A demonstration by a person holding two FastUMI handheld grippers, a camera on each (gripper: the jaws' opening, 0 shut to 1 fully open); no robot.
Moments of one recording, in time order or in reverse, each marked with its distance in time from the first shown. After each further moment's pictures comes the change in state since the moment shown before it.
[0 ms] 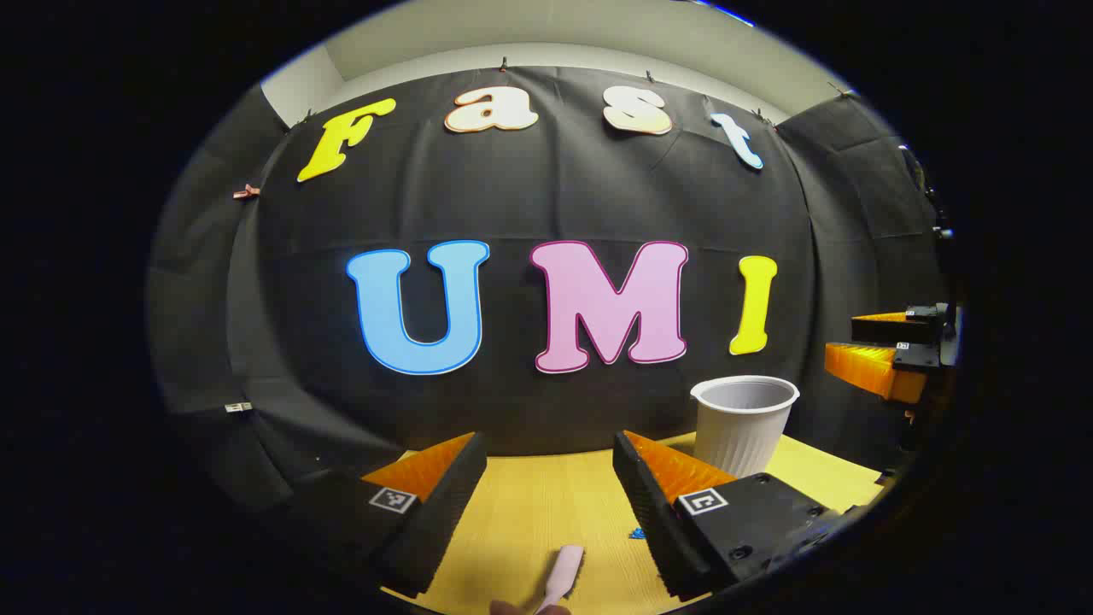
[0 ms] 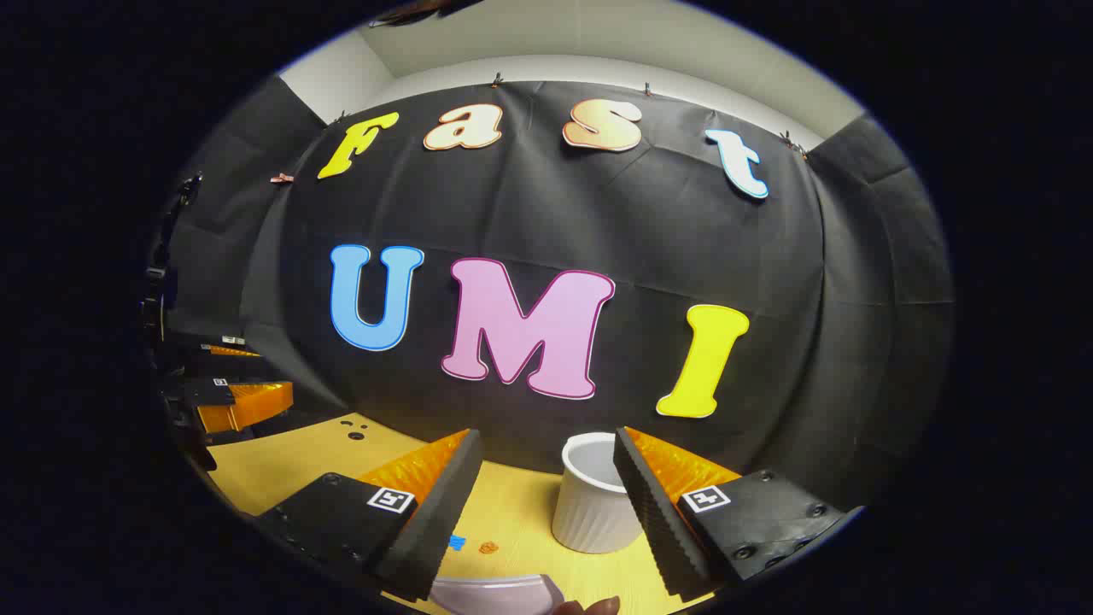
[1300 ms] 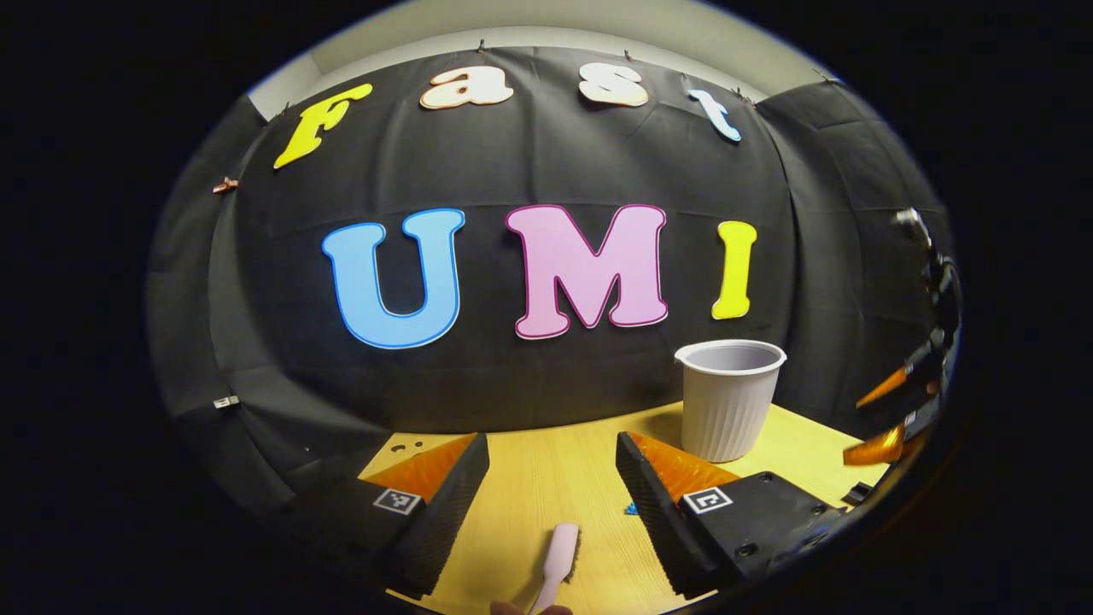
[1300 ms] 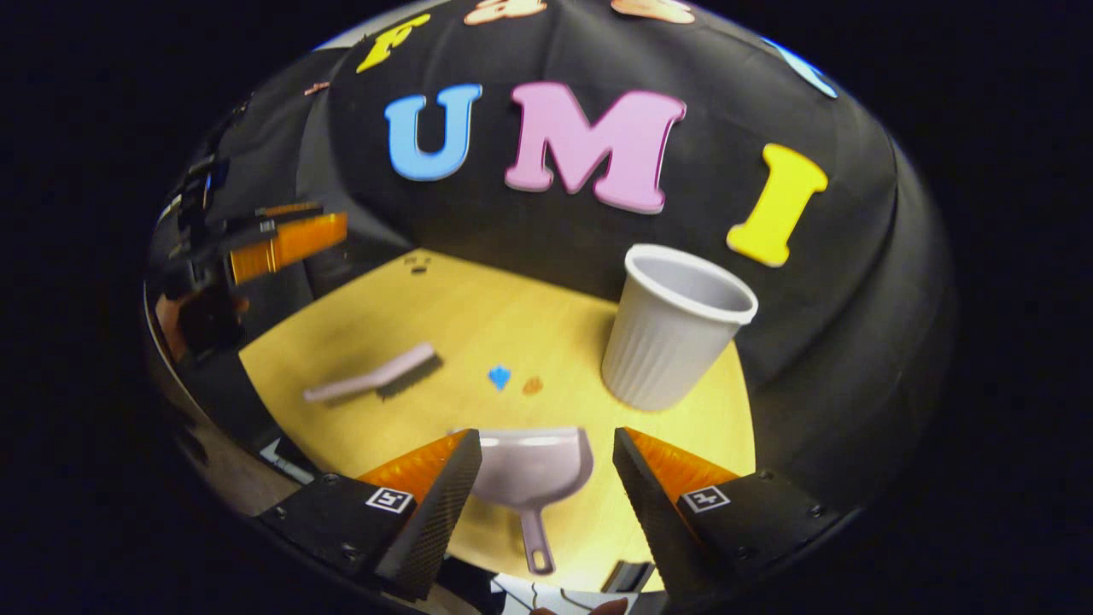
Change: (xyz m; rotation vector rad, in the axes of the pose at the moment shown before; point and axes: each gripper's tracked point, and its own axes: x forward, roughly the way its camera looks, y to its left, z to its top) left arm -0.001 -0.011 -0.041 0.032 0.094 -0.064; right arm -0.104 0.010 -0.202 -0.055 0.725 0.265
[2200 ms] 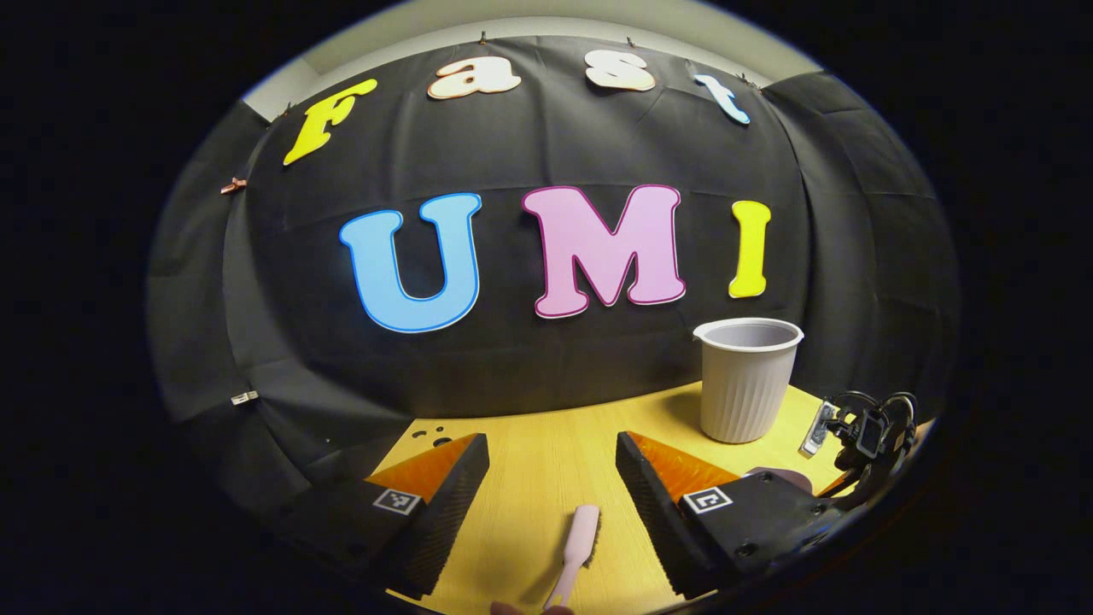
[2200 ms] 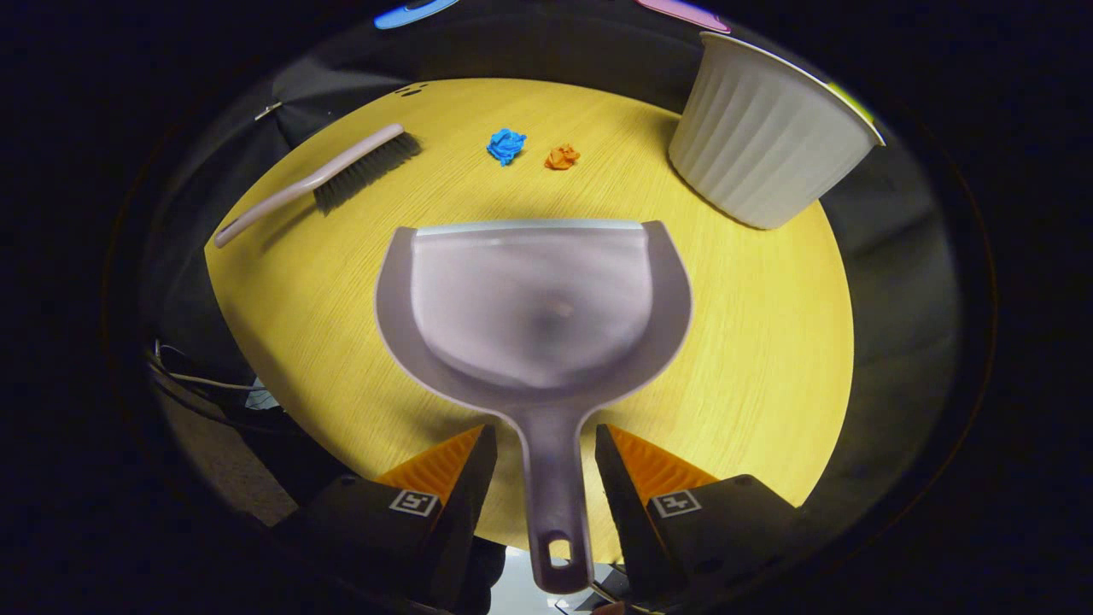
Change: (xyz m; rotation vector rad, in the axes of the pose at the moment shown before) left arm -0.011 0.020 -0.025 0.025 0.067 0.067; right arm 0.117 0.022 -0.168 -0.016 0.515 0.081
